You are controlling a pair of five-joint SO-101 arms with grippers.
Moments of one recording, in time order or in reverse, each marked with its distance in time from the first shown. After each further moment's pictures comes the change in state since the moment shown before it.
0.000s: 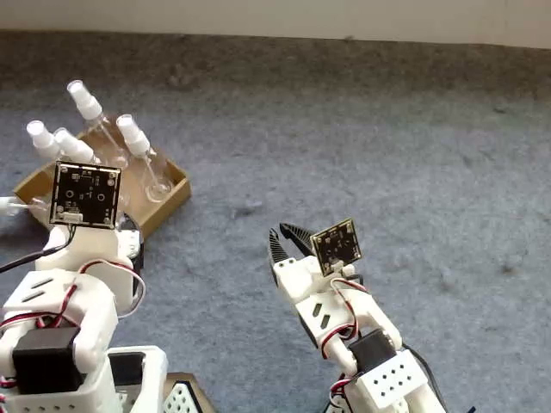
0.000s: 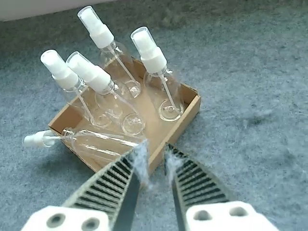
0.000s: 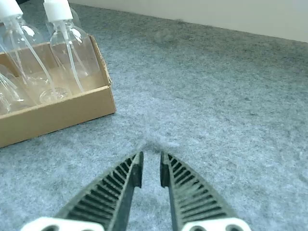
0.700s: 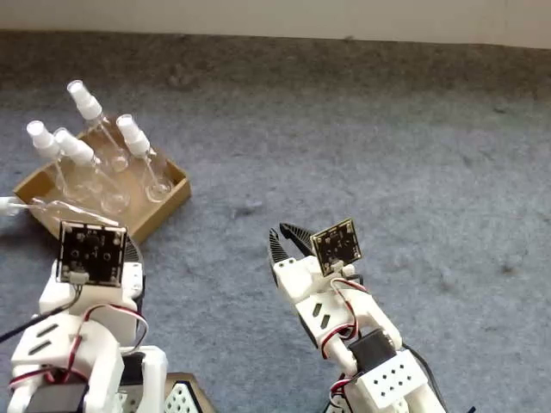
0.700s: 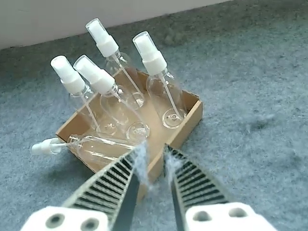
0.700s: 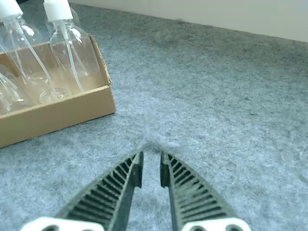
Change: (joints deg) left arm 0.1 -17.8 10.1 1.2 -2.5; right arm 0.0 0.0 0.0 0.0 0.0
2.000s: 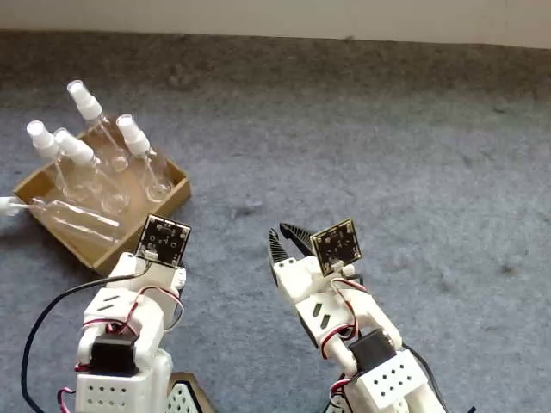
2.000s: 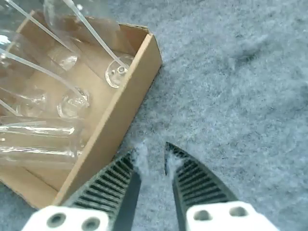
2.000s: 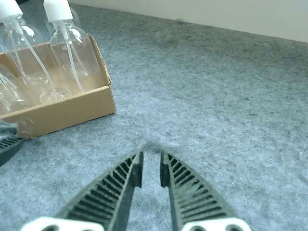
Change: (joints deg) left arm 7.0 -14.3 43.3 -19.4 -3.3; right arm 0.0 0.0 0.0 0.0 0.0
